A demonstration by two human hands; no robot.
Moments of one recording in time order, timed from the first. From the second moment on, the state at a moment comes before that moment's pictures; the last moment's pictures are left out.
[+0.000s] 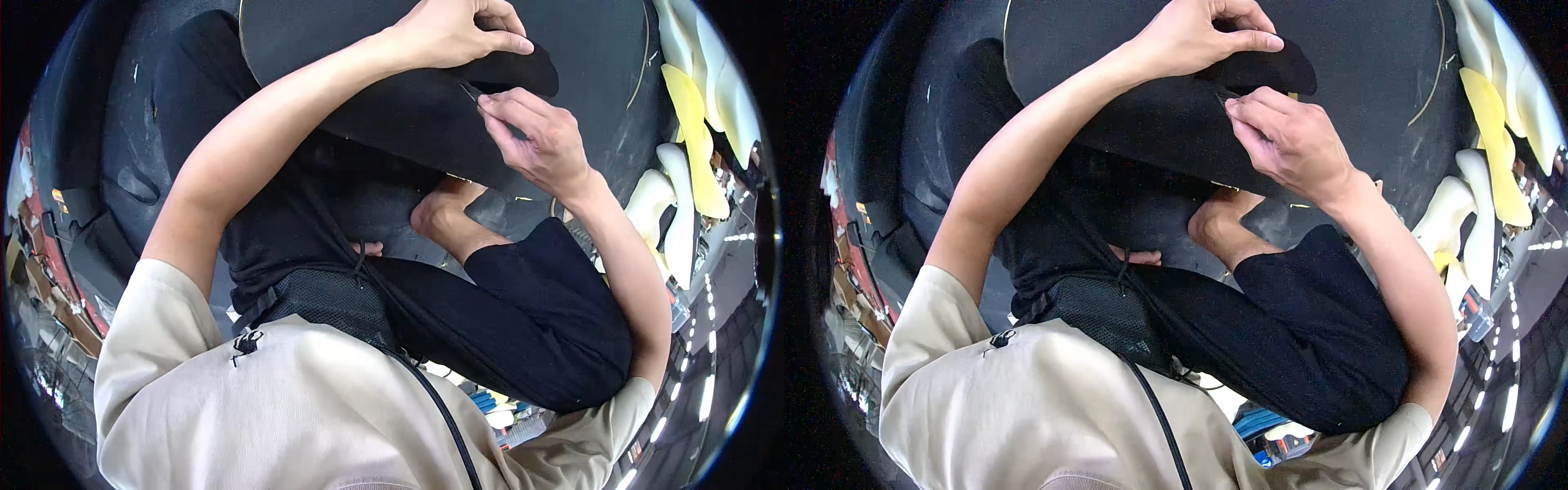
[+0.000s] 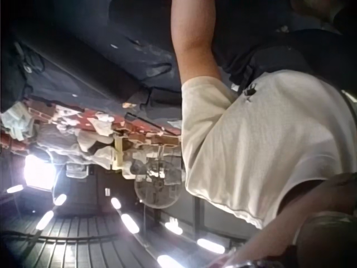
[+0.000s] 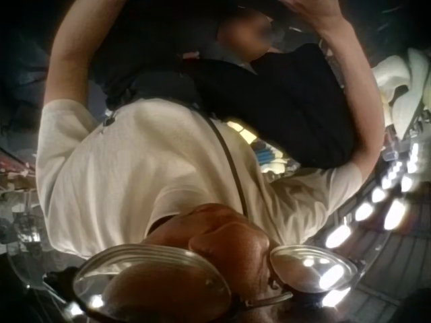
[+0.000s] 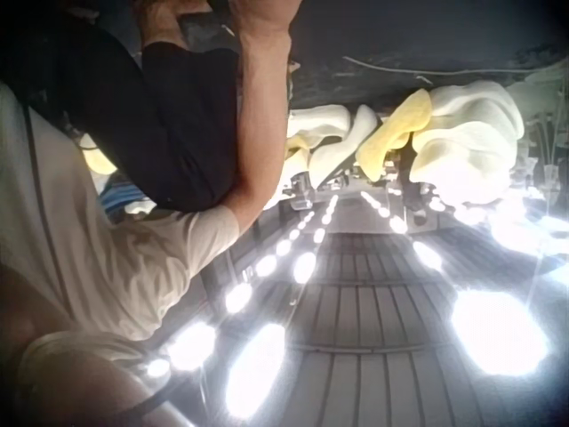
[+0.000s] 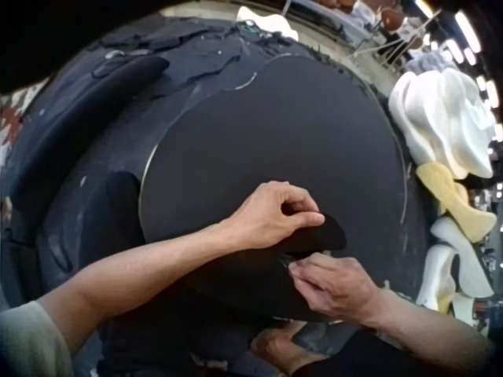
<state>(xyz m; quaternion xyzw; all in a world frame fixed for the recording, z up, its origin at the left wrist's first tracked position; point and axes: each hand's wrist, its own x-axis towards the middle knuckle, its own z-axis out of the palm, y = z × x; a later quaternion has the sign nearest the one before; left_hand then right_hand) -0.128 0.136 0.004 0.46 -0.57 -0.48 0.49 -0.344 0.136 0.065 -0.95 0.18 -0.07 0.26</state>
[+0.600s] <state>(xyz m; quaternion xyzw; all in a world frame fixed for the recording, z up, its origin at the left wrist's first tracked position) -0.121 0.118 -0.016 0.36 -0.35 -0.59 0.63 -0.324 0.121 0.088 -0.95 0.16 -0.06 0.27</state>
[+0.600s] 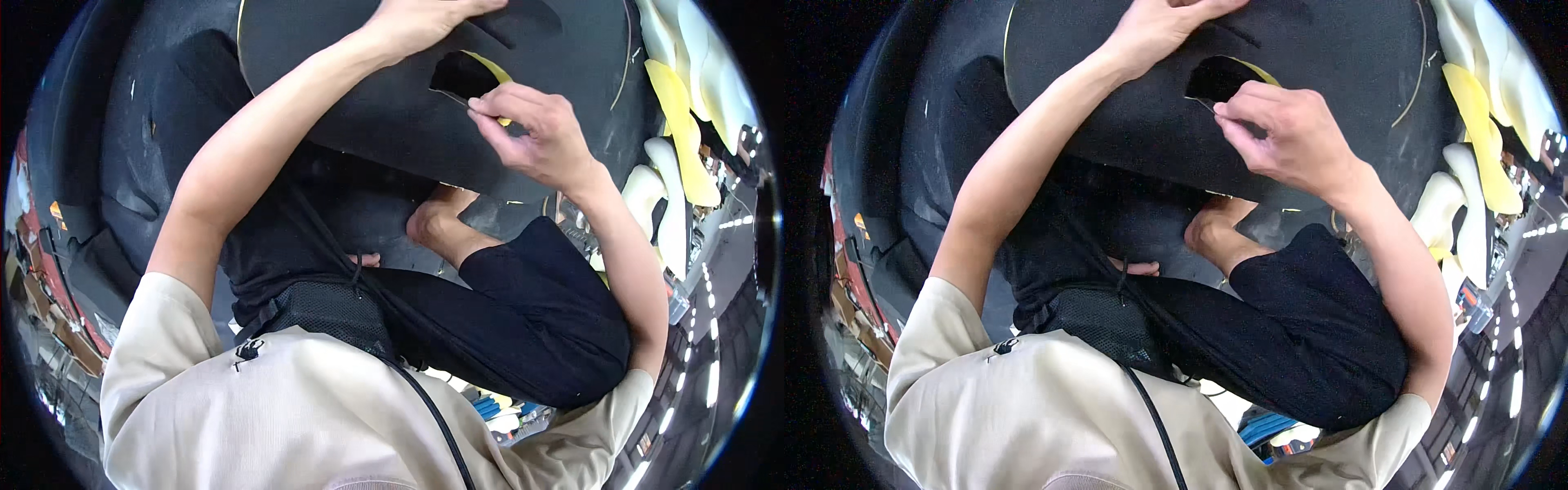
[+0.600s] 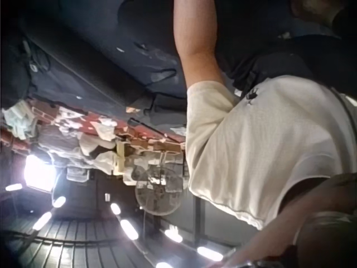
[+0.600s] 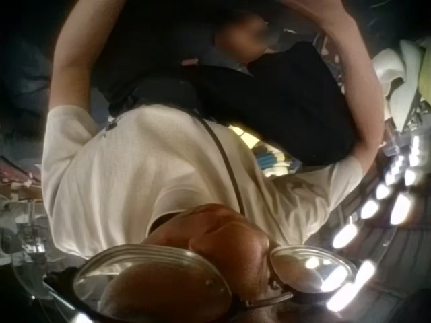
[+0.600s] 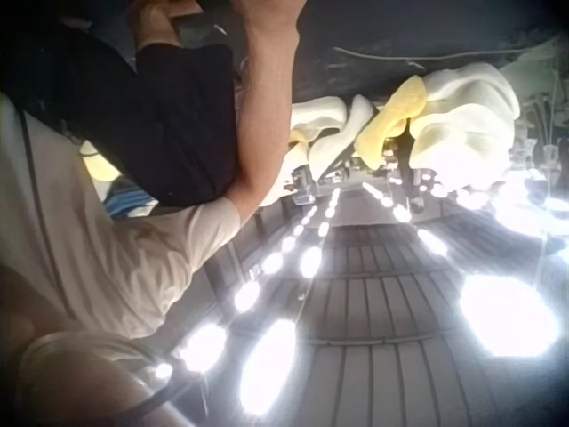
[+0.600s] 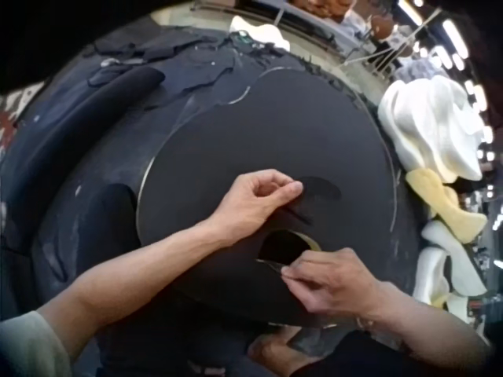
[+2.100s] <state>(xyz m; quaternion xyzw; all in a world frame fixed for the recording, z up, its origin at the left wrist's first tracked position) -0.176 0.222 -0.013 0.38 -0.90 -0.12 0.17 -0.597 0.438 -0.030 -0.37 0.77 -0.51 0.15</state>
